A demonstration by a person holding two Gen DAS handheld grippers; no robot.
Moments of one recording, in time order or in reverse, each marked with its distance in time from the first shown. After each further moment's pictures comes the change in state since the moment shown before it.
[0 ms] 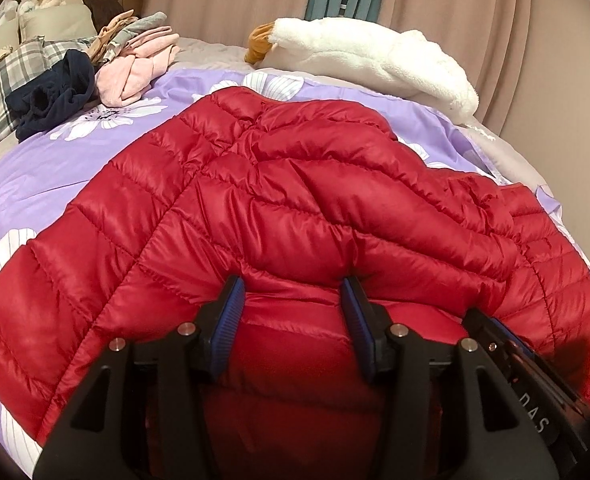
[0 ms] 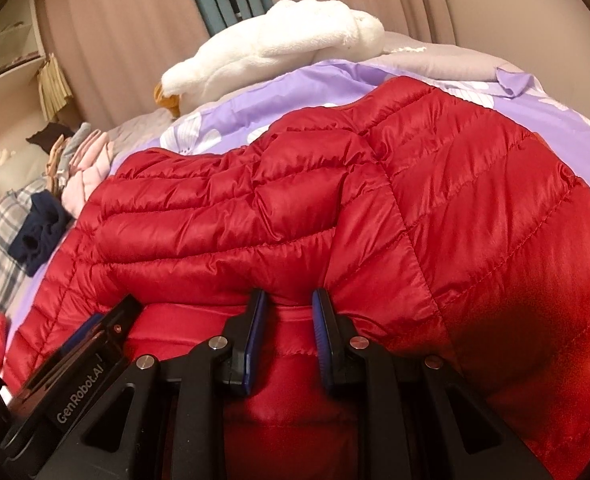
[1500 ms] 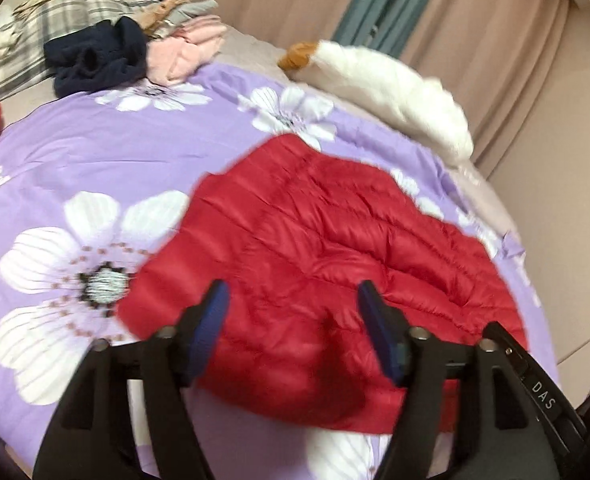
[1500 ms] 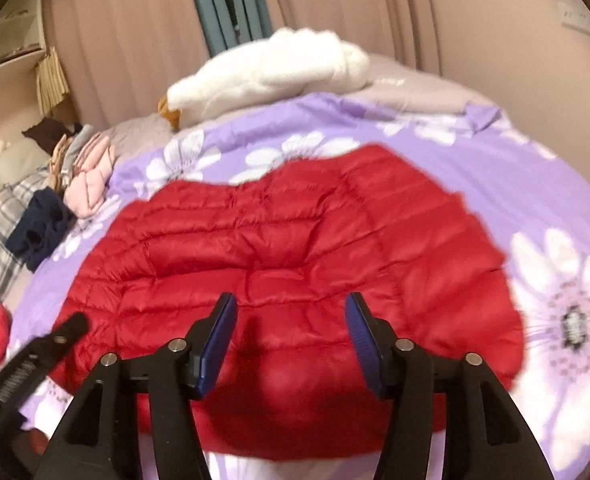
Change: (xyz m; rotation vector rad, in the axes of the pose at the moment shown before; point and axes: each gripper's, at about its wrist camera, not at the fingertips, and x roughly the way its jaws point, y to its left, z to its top) left arm -0.101 0.070 0.001 -0.211 0.013 -0.102; right arm -0.088 0.015 0.011 -0.038 -0.044 -0.105
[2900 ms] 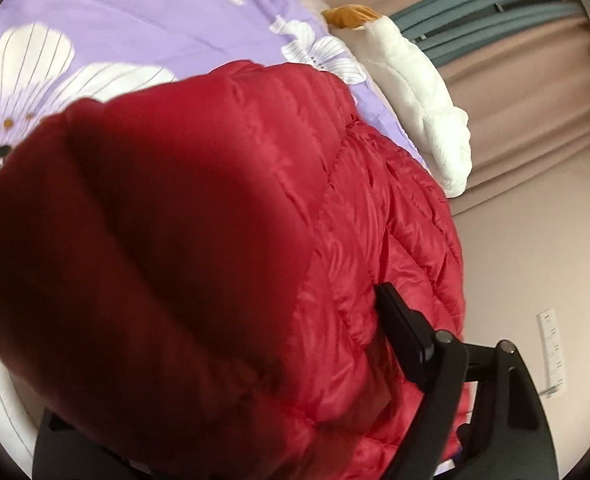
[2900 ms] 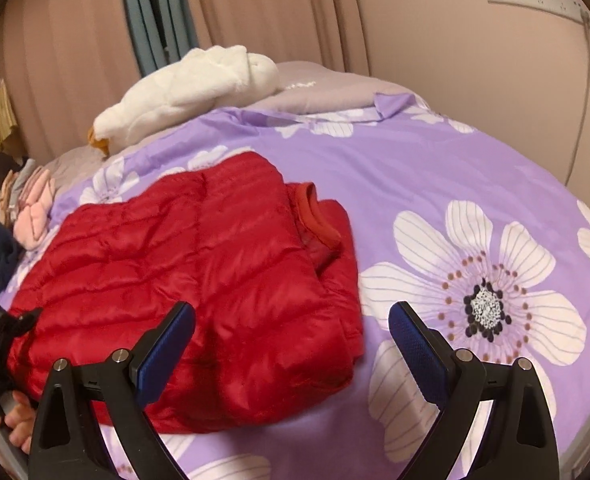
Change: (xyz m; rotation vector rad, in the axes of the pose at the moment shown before) left arm 0.088 0.046 -0.016 -0.387 0.170 -0.235; right arm -0.012 -0.080 -0.023 0.121 -0.023 -0.174
